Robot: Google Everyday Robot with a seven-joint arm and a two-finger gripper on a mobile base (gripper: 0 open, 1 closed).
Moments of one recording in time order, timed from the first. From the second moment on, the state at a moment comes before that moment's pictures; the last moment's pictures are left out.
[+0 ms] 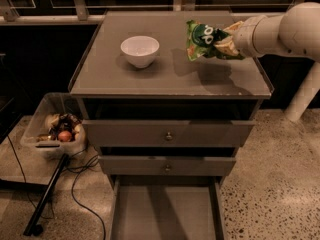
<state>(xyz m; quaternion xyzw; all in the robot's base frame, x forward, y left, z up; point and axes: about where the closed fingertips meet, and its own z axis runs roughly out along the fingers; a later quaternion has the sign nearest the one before) 0.729 -0.209 0.925 -0.47 0.70 -0.08 0.52</state>
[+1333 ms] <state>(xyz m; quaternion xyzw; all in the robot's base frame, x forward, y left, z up) 0.701 -0.195 0.884 -0.50 0.70 -0.01 0.50</state>
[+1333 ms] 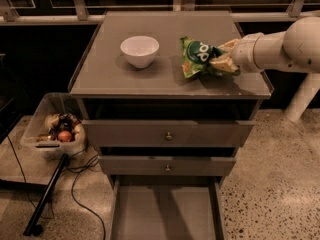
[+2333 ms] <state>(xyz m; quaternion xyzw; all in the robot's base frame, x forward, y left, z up) 0.701 -0.195 0.884 -0.50 0.70 -0.01 0.50</state>
